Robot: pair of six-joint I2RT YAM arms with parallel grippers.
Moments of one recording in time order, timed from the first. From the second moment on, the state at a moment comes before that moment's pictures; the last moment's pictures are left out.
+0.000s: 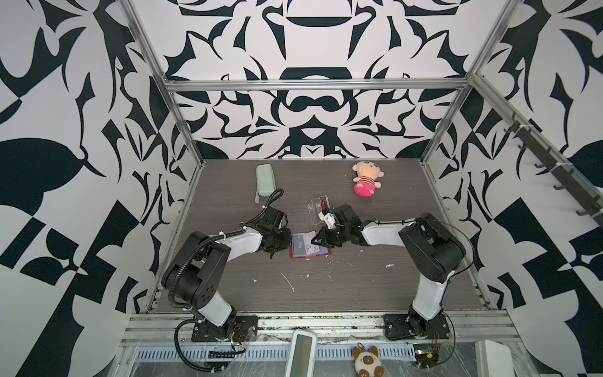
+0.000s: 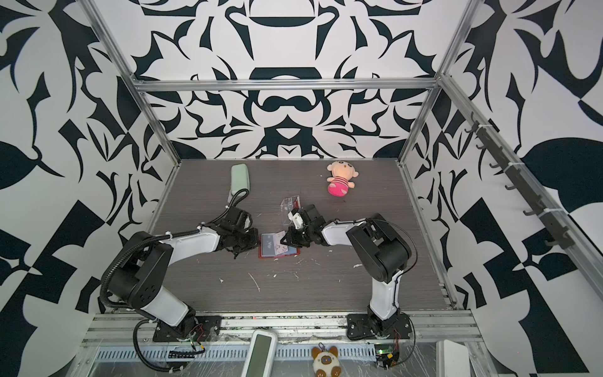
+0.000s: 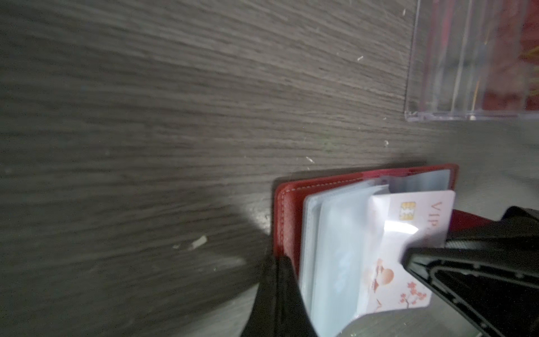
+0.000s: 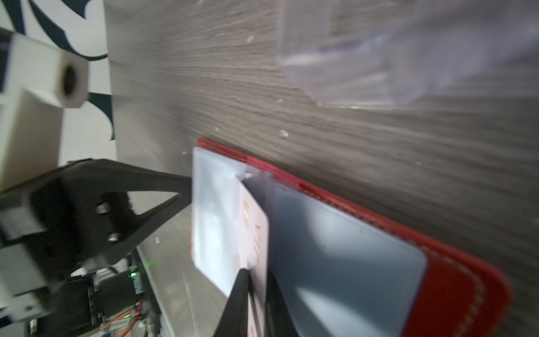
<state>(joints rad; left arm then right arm) -0.52 1.61 0.74 -0.20 0.24 -0.70 0.61 1.85 0.89 0.07 -0.59 0.68</state>
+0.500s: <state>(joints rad) -0.53 1.61 0.74 -0.19 0.25 -0.70 0.65 1.82 0.92 -0.06 -0.48 0.65</state>
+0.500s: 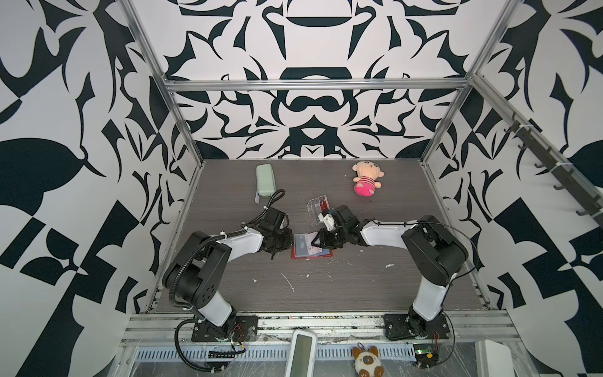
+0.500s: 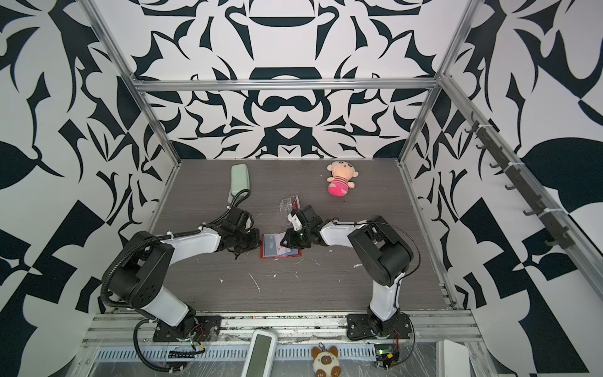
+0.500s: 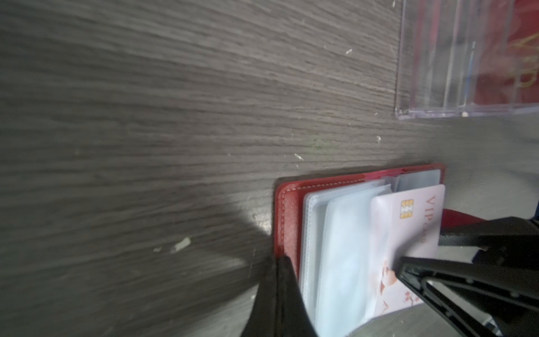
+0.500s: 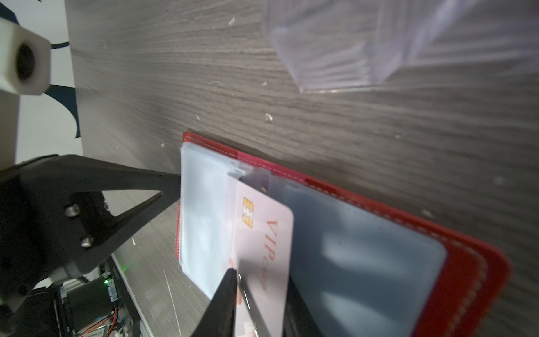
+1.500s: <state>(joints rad) -0.55 1.61 0.74 -0.18 0.25 -0.71 0.75 1.78 1.06 -0.40 -0.14 0.56</state>
